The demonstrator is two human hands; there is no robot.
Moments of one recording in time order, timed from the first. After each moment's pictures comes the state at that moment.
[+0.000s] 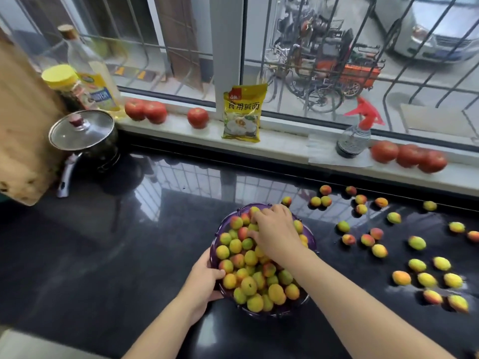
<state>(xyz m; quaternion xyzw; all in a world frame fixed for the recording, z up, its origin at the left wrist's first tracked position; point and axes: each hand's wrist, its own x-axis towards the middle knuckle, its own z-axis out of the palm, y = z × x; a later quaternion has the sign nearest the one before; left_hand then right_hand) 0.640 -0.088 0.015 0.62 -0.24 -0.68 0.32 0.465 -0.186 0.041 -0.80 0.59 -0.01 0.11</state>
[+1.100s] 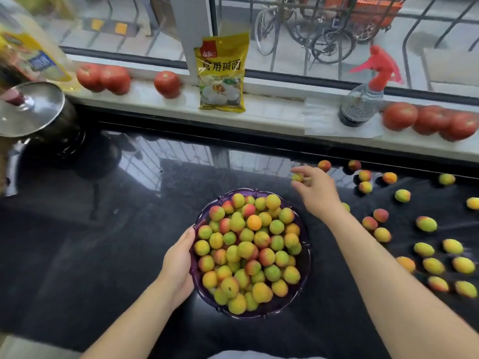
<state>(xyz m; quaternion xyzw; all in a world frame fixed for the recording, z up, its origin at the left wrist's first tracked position) 0.624 -0.132 -0.003 0.61 -0.04 -0.67 0.42 0.340 -0.266 0.005 -0.59 0.70 -0.21 0.34</state>
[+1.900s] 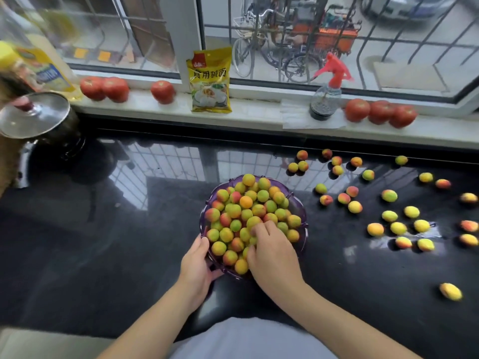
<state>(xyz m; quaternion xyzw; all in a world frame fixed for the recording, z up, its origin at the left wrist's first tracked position) 0.607 -0.063 -0.006 0.58 -0.12 -0.70 0.40 0.443 -0.061 0.032 -0.69 0.69 -0.13 0.18</state>
